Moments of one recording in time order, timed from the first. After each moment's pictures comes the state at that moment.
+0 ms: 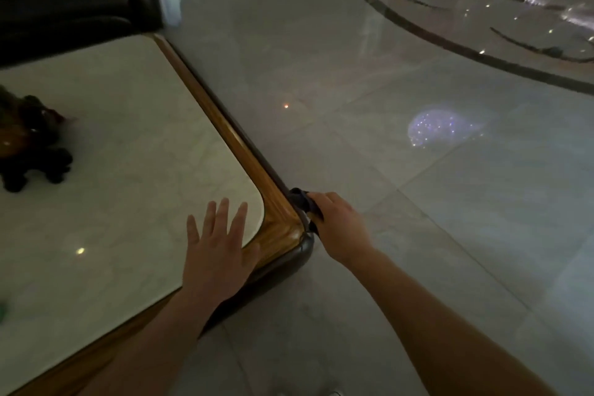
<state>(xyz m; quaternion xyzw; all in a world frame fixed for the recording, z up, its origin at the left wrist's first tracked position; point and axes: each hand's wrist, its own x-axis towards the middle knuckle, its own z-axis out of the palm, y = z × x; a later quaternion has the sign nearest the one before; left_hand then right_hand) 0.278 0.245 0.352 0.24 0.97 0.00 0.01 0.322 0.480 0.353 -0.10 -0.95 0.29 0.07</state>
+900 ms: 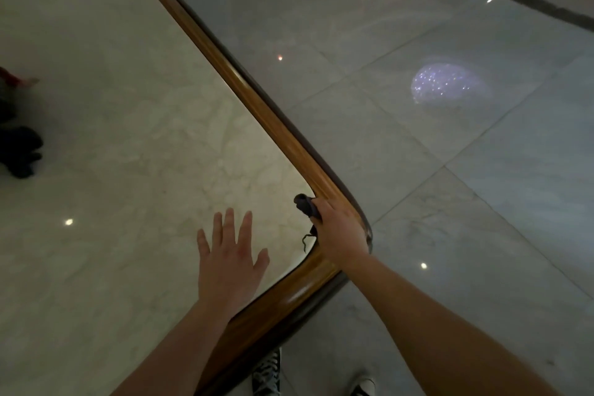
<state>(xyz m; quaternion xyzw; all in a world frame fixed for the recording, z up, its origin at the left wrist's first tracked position) 0.056 0.129 0.157 0.22 0.97 0.03 0.11 0.093 0.350 0.152 -0.19 -0.94 0.27 -0.05</state>
